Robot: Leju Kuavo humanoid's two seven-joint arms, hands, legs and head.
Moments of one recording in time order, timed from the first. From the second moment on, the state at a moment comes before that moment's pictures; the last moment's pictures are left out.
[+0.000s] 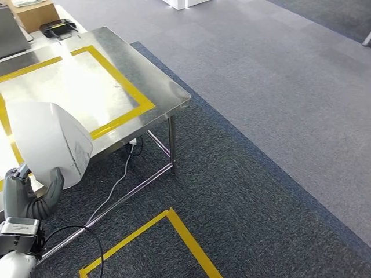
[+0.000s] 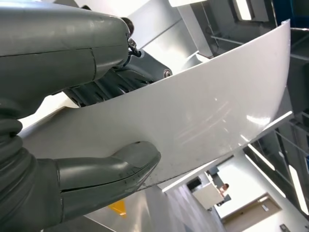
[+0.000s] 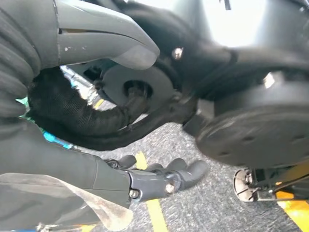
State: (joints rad) left arm -0.06 0.15 -0.33 -1.82 -0.35 0.38 -0.32; right arm 0.61 0.35 -0.47 -1.35 0.21 0.25 0.68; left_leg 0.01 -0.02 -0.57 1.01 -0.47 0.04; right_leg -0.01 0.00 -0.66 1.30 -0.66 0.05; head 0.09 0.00
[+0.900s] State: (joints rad) left arm 0.35 -0.14 0.26 -2.10 0.11 -0.09 -0.44; right arm 0.40 0.16 -0.27 -1.08 0.51 0.07 -0.04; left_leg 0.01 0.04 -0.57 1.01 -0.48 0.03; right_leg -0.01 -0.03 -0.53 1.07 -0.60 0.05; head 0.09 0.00
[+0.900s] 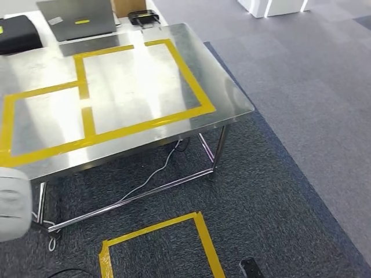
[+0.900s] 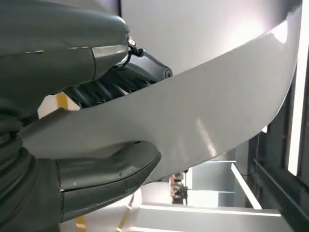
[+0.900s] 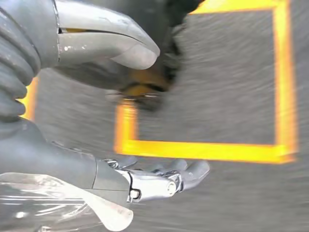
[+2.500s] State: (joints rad) left arm 0.27 0.01 0.17 -2.06 -0.18 0.13 -0.23; right arm 0.21 0.04 -0.02 -0.74 0.25 0.09 -0.04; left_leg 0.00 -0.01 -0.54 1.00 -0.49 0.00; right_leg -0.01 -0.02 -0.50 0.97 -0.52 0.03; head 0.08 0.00
